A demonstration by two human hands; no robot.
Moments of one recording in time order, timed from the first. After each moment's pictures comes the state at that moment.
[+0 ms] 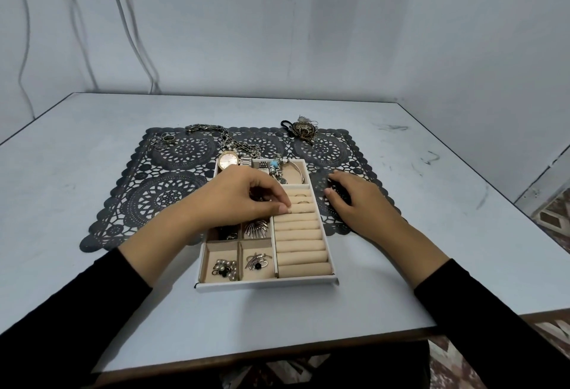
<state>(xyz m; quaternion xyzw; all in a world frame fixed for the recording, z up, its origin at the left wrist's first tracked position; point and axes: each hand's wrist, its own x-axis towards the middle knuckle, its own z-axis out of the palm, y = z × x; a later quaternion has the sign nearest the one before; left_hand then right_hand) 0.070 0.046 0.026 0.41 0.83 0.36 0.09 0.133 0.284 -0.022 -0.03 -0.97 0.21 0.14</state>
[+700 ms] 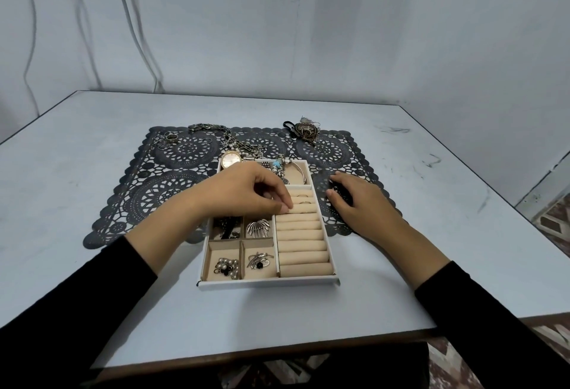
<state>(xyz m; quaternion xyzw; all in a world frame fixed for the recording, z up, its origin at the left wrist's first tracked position) 0.064 0.050 0.033 0.39 0.83 0.36 0.16 0.132 0.286 -0.023 -0.03 -0.96 0.22 0.14</state>
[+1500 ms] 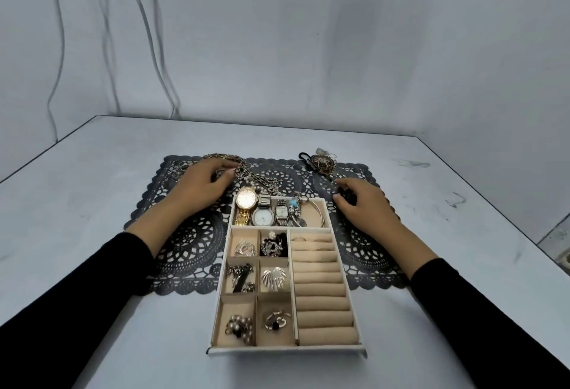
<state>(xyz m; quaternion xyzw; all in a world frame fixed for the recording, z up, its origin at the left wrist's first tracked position) -0.058 0.000 0.000 0.21 0.91 0.35 -0.06 0.047 0.297 -0.009 -0.05 -0.96 0.24 0.16</state>
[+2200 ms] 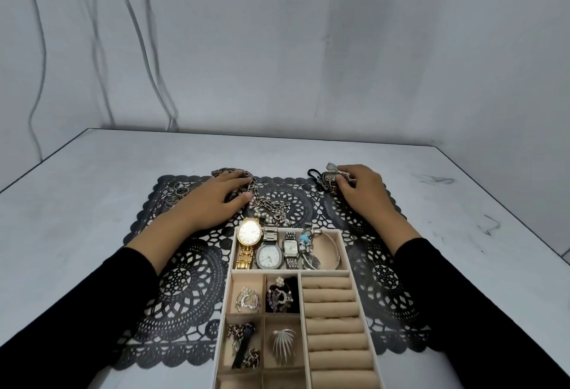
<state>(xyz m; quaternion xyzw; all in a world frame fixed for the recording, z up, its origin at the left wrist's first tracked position) -0.112 0.010 -0.012 0.28 0.94 0.21 0.02 -0.053 0.309 -0.008 -0.07 -0.93 0.29 0.23</state>
